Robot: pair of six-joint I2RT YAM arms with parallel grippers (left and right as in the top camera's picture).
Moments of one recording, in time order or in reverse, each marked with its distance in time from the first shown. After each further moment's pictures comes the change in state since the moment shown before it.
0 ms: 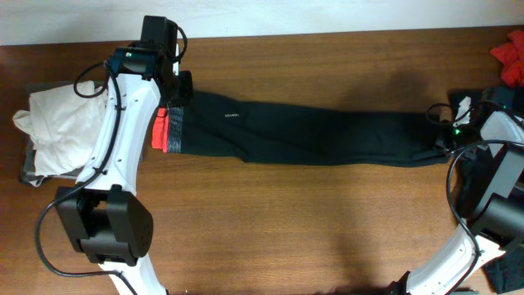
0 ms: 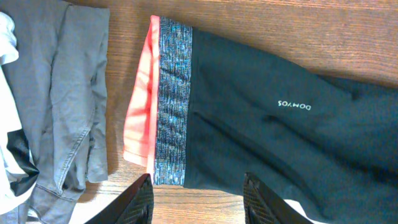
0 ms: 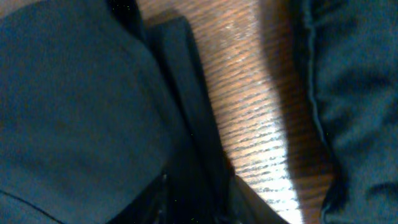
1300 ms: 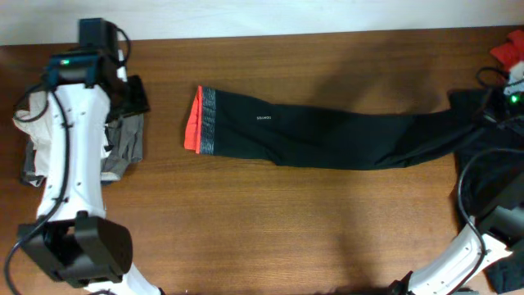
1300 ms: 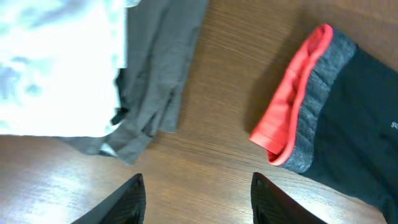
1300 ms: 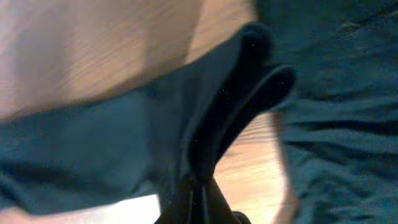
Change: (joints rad) left arm 0.203 -0.127 0.000 -0.165 0.000 -0.038; right arm -0.065 0.036 0.628 -0.636 -0.196 -0.053
